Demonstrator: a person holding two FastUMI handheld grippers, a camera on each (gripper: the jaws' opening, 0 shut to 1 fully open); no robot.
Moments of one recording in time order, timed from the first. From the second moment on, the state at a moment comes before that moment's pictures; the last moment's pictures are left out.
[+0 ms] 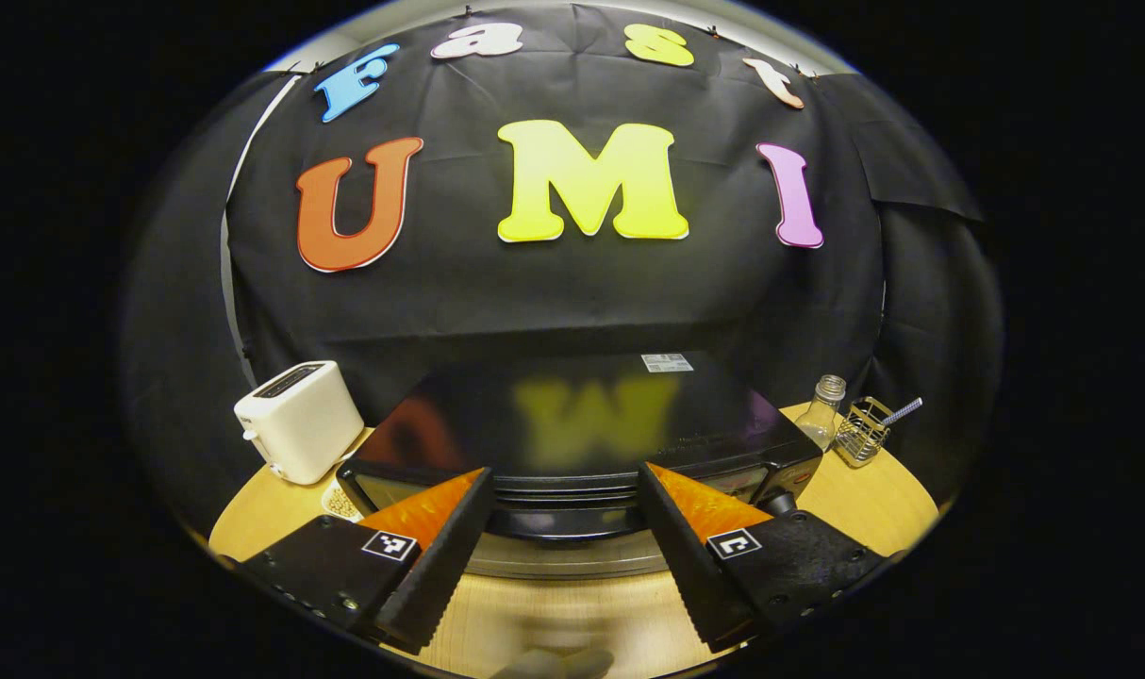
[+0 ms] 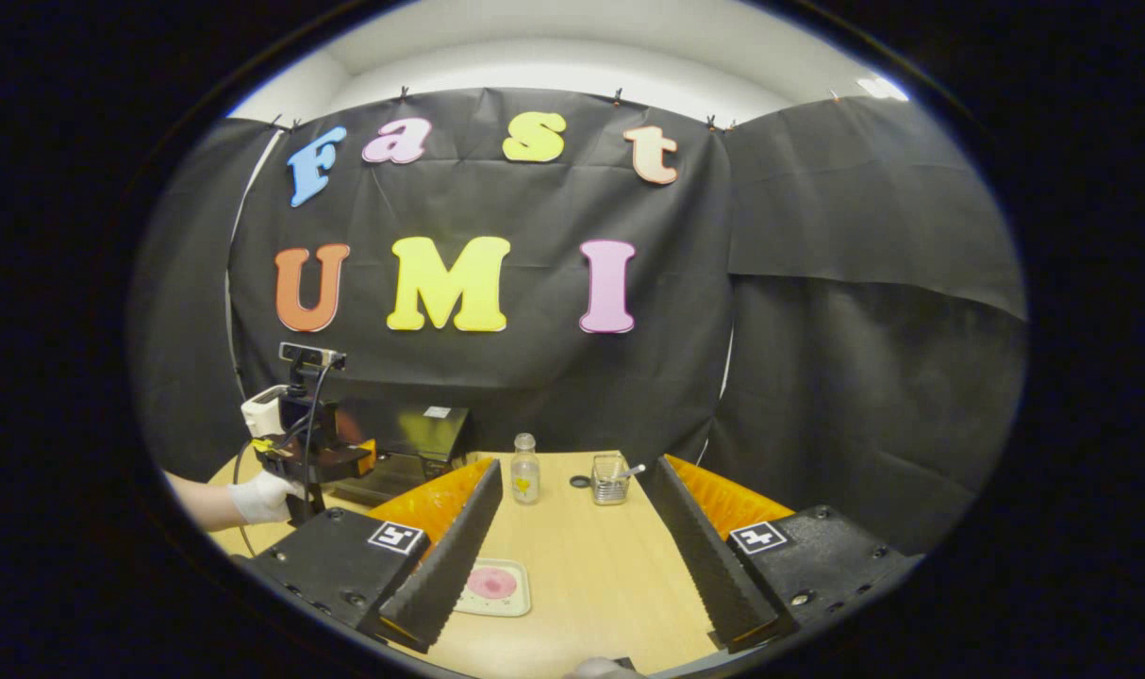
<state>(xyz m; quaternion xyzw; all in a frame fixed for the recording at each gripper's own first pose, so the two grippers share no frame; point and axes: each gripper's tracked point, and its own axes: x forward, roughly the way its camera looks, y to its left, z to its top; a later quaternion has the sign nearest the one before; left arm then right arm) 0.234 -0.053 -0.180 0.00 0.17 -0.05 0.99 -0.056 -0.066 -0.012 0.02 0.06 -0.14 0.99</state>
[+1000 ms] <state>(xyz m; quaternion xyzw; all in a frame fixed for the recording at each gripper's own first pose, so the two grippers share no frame) 0.096 -0.046 -0.257 0.01 0.22 -0.08 0.97 -0.065 -0.039 -0.058 0.04 0.09 -0.12 0.99</state>
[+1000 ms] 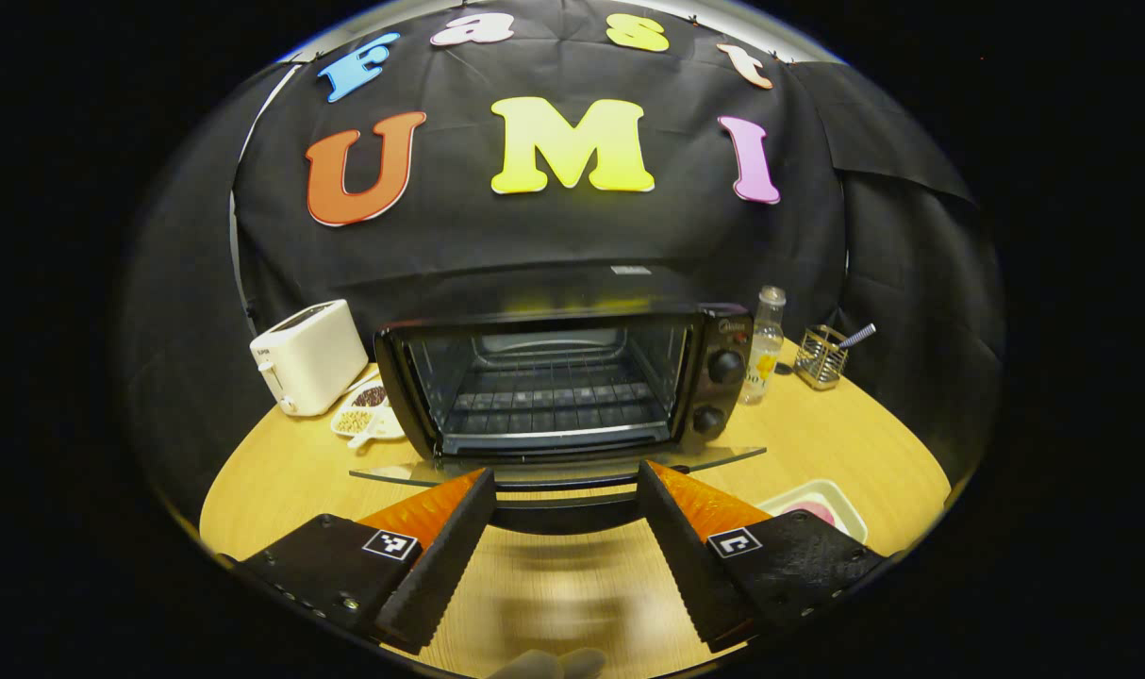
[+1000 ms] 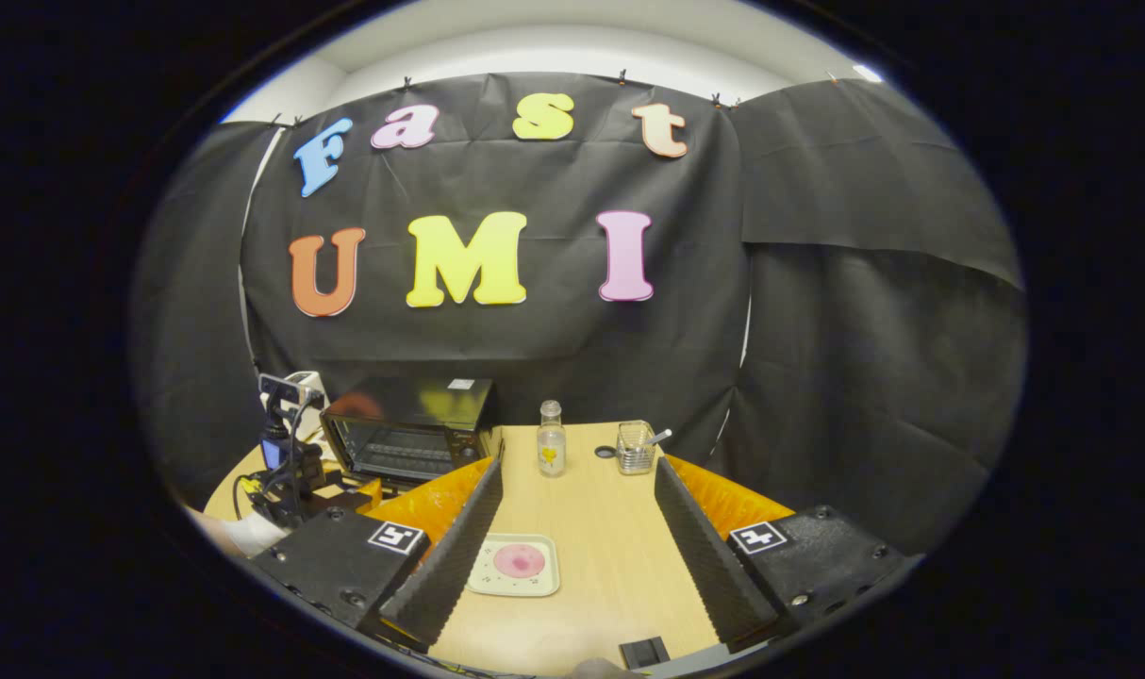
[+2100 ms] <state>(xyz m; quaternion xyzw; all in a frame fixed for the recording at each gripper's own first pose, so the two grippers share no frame) 0.069 -0.051 -0.341 0.00 0.29 -0.07 0.96 -0.070 -0.042 -0.116 0.05 0.16 -0.12 0.98</state>
